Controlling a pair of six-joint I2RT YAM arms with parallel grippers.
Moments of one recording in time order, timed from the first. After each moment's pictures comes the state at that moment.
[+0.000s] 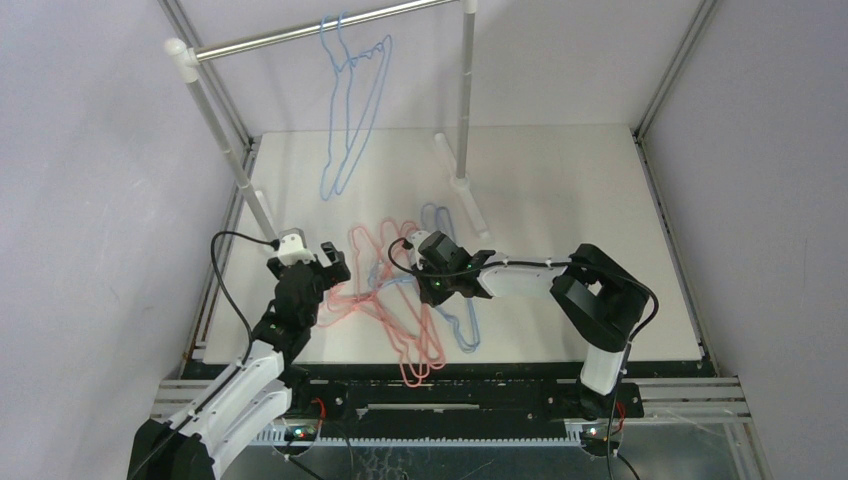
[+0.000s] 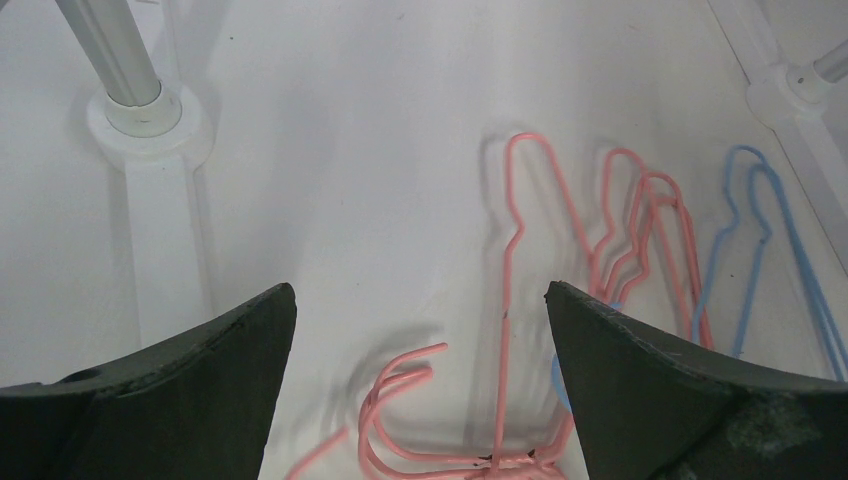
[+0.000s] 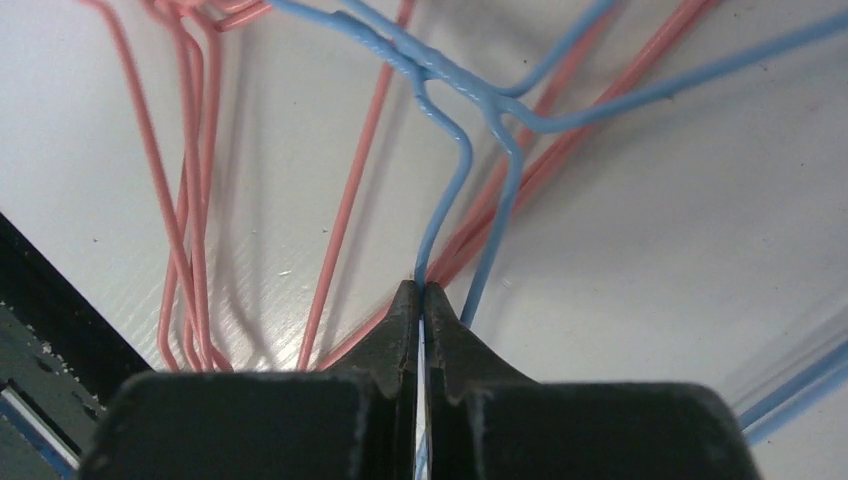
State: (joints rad) left arm -0.36 0.71 0.24 0.16 -0.43 -0.38; right arm 0.90 1.80 1.03 -0.15 -0.12 0.26
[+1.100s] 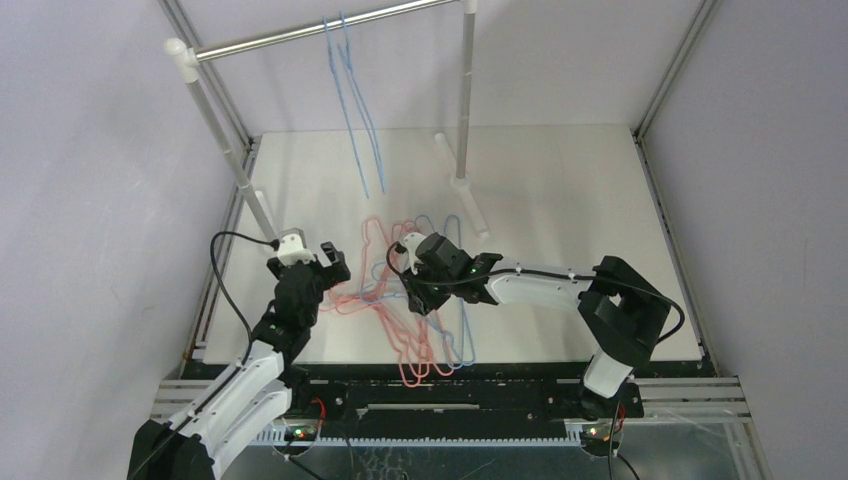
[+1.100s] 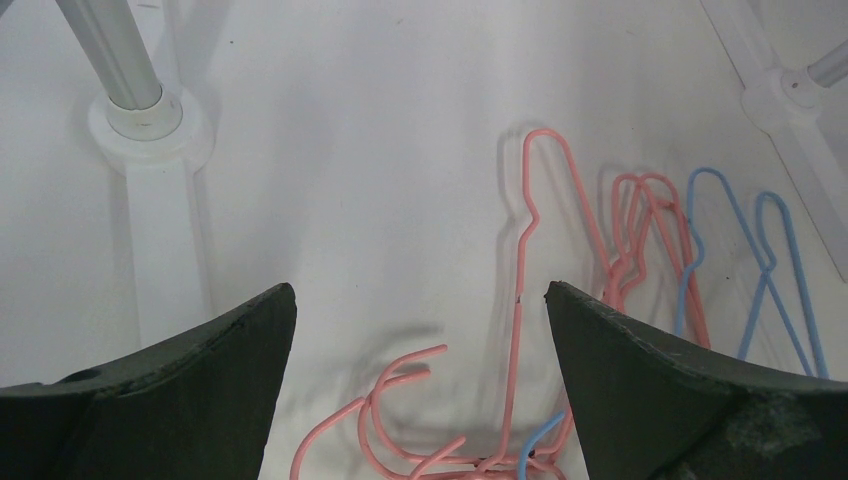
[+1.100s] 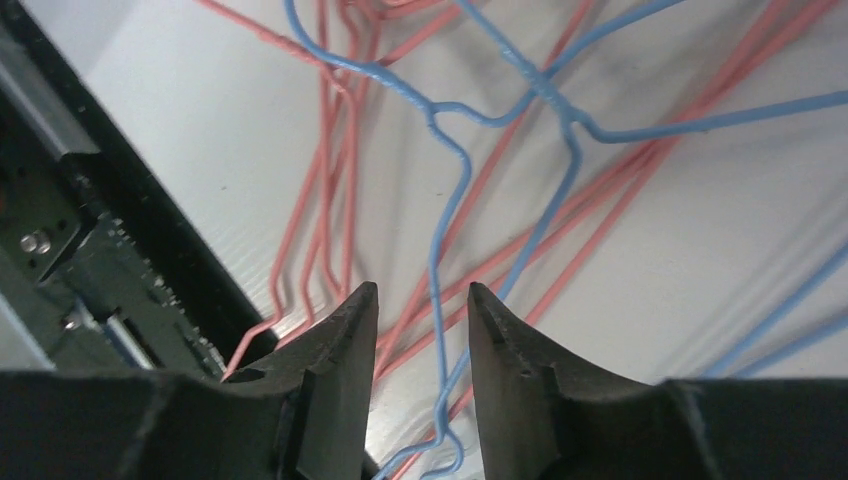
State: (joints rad) left arm -0.36 0.71 0.24 0.16 -0.43 -0.38; right arm 0.97 1.68 1.03 -0.22 -0.17 0.26
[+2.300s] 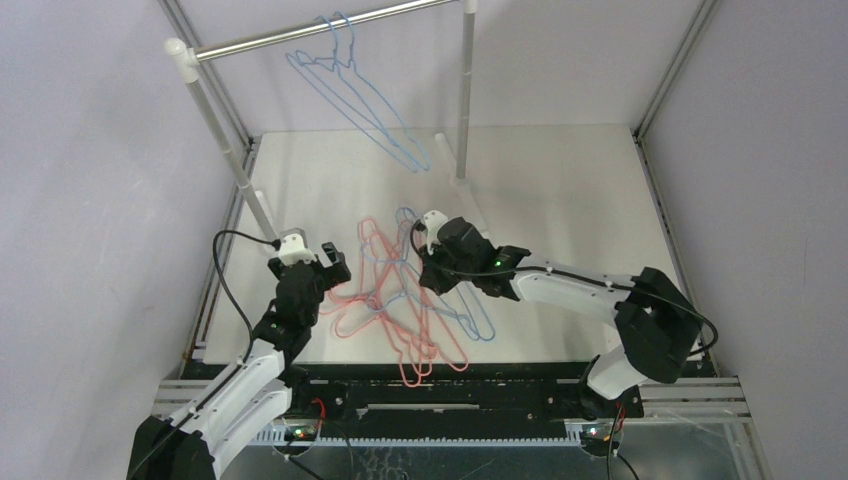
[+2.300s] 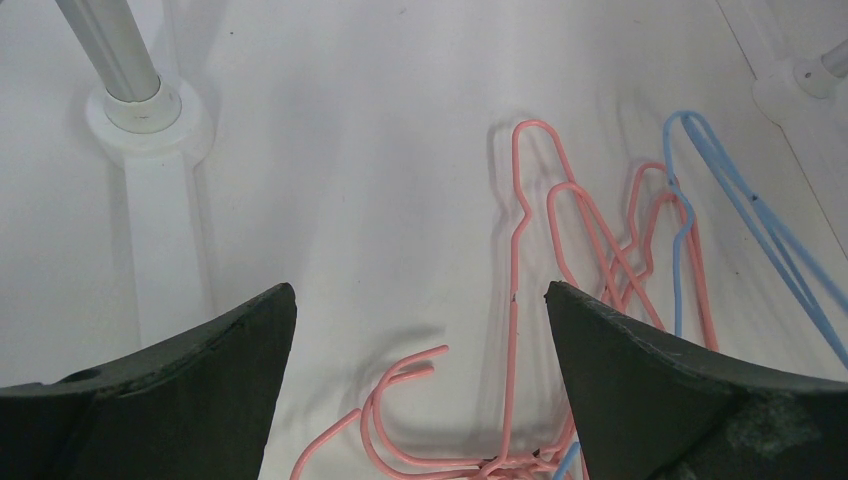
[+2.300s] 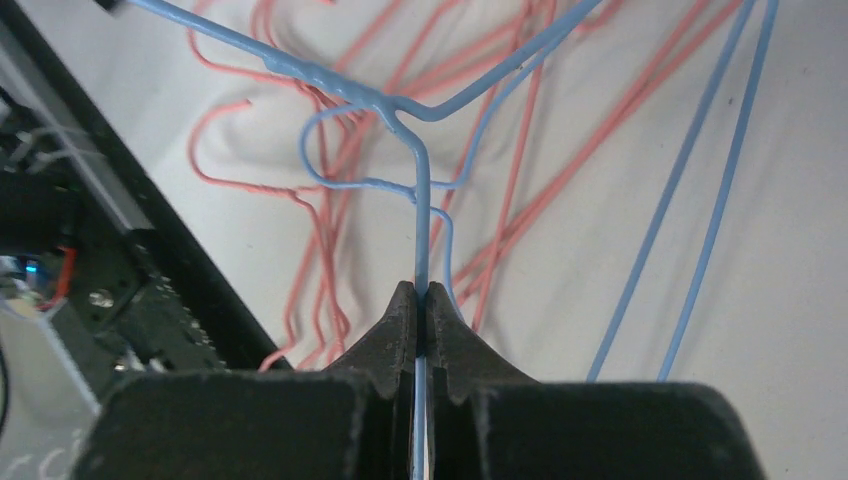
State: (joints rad) left arm -0.36 0.73 0.24 0.16 -0.43 -0.38; right arm 0.90 1.54 0.99 -0.18 -0.11 0.27
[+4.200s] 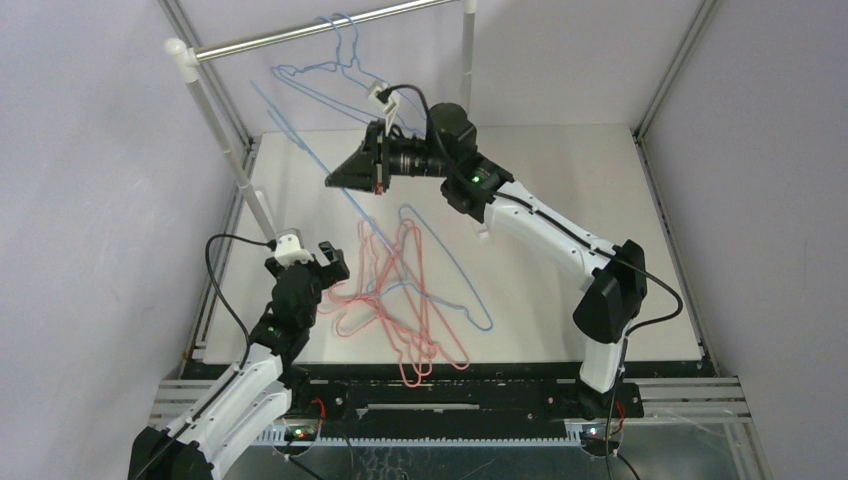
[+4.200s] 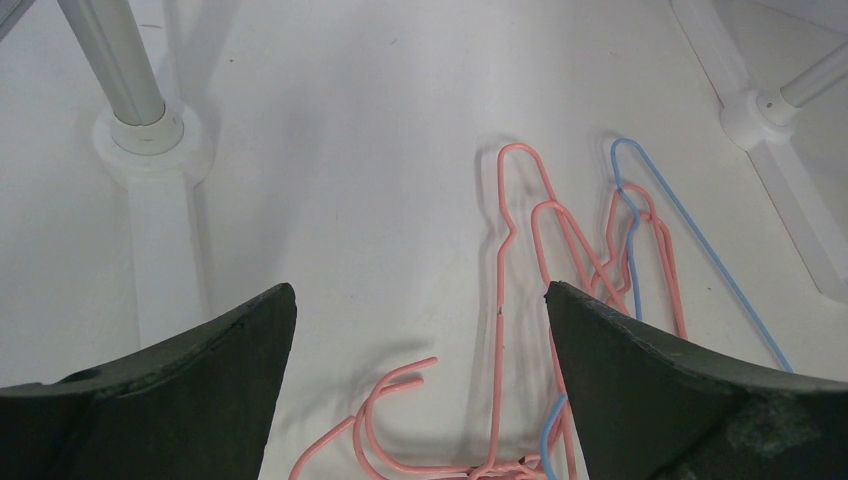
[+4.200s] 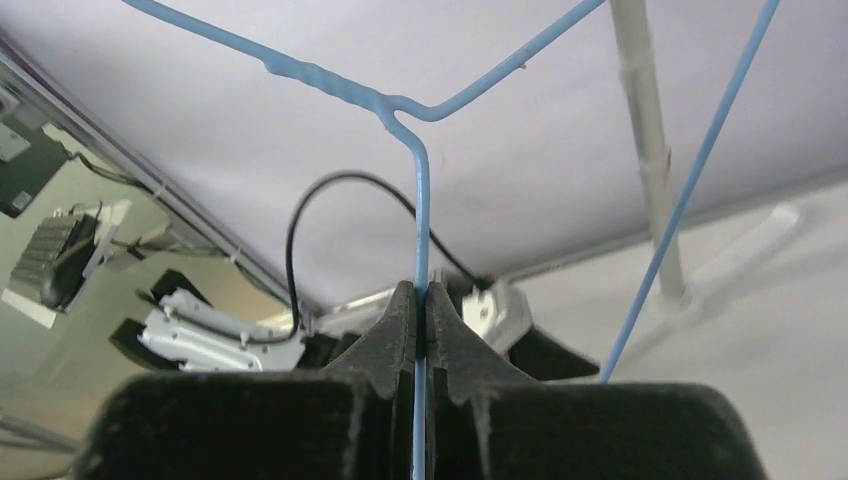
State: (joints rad) left arm -0.36 0.67 0.24 0.16 -0.43 -0.38; right arm 0.81 1.84 1.85 0.09 -0.73 0.59
